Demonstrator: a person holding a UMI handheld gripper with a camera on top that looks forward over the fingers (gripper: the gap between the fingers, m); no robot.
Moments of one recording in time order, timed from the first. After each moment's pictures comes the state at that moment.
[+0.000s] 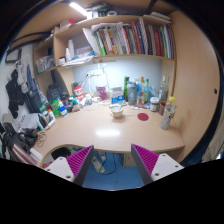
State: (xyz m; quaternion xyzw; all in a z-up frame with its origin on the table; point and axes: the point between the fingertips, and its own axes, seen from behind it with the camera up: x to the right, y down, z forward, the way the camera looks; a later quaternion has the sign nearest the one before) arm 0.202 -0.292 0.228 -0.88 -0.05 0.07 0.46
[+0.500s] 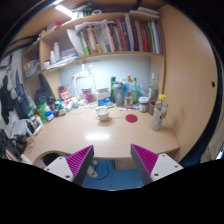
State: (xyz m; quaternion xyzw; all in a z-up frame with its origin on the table) arm 0.254 -0.242 0.202 -0.88 -0.01 0.05 0.48
